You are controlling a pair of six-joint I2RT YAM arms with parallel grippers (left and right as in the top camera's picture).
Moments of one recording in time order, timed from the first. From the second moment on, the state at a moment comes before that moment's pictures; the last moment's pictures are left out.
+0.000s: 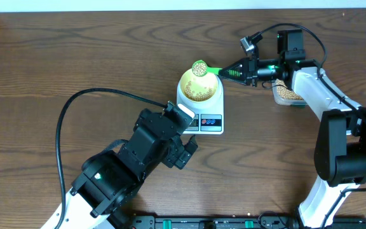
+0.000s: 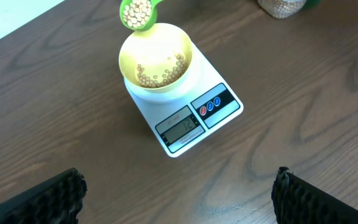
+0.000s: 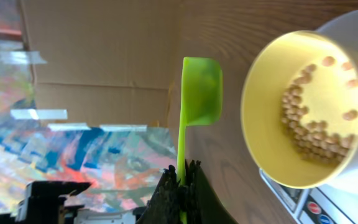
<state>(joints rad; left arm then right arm) -0.77 0.98 1.07 -0.87 -0.17 -0.01 0.10 1.97 1.35 -0.31 -1.33 0.47</state>
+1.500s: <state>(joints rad) -0.77 0.98 1.07 -0.87 -0.17 -0.01 0.30 1.98 1.79 -1.06 -0.51 -0.06</state>
